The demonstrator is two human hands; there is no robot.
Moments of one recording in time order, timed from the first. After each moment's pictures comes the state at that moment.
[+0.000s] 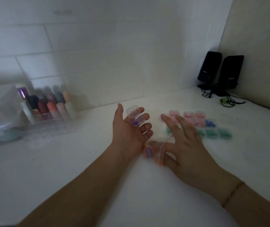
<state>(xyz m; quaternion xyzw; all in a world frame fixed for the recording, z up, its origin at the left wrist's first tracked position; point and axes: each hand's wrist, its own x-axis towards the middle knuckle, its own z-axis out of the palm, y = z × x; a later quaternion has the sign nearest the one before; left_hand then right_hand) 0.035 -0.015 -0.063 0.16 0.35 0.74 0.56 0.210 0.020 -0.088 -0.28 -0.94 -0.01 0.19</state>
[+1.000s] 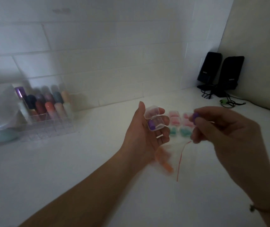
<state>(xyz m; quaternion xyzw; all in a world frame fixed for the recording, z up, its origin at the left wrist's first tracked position) 0.067 -0.019 -0.054 0.27 0.36 0.68 0.57 0.238 0.007 -0.025 -0.25 -0.68 0.42 0.54</state>
